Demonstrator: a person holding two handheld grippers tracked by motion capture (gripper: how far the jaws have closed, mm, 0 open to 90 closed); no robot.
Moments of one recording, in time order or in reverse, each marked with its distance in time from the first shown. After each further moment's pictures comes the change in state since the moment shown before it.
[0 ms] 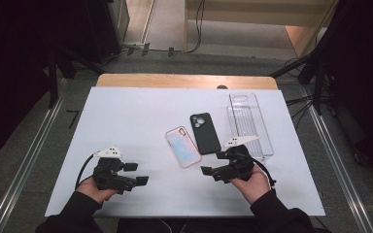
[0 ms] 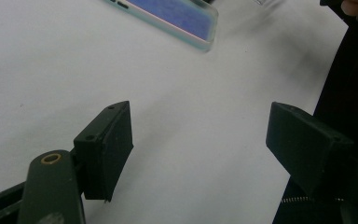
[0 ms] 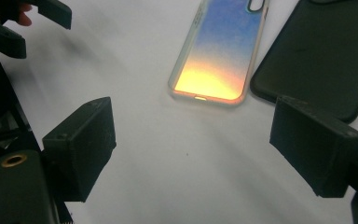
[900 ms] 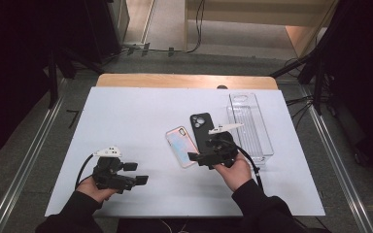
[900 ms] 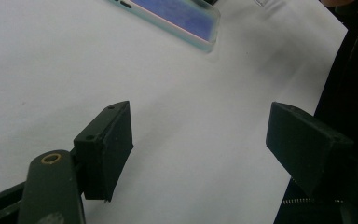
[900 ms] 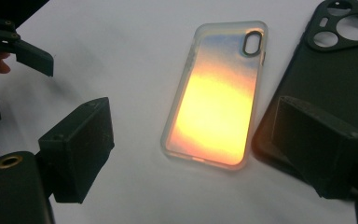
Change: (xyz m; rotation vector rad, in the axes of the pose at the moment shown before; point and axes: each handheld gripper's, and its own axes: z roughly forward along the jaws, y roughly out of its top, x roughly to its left) left arm 0.003 0.000 0.000 -0.003 -0.003 -0.014; right arm 0.002 0.038 0.034 -0.026 -0.036 0.037
